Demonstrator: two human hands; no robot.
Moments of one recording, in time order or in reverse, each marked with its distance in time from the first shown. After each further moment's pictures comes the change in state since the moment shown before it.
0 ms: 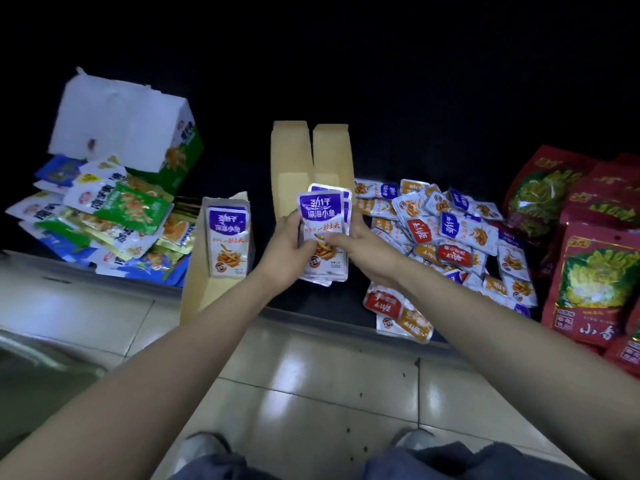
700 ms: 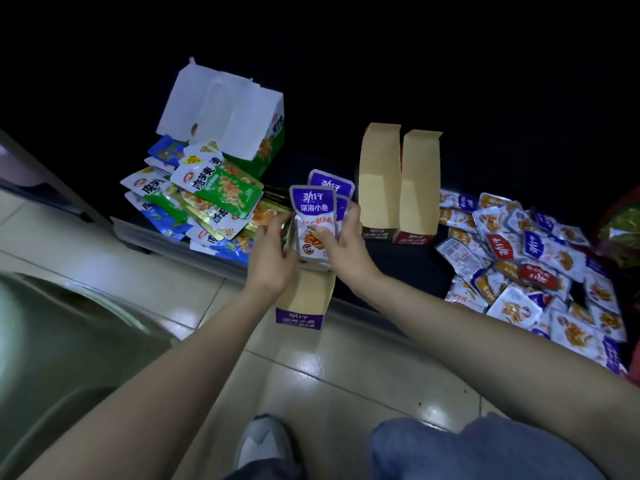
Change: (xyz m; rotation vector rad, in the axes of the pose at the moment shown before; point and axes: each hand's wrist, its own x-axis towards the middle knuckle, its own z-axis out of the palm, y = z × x) left_hand -0.041 -0.085 -0.115 0.242 0.391 -0.064; right_hand 0.036 0.006 0.164 -0.195 0.197 -0.116
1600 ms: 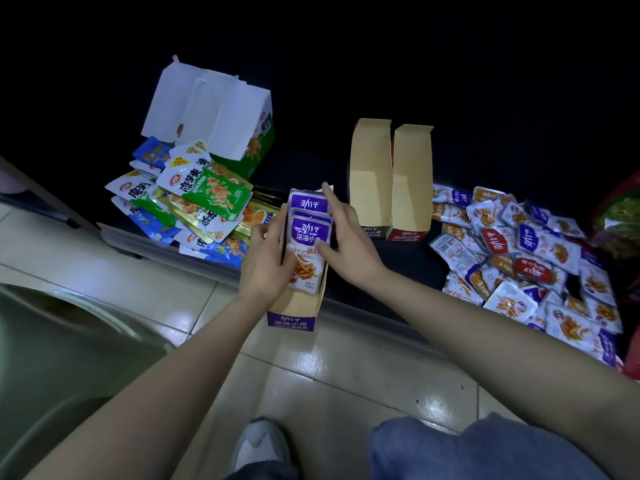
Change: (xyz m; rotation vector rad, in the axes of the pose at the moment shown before) left_hand -0.004 0.002 0.003 0.050 -0.069 0.056; right_hand 0.011 0.015 -0.034 -0.370 -0.148 -0.295
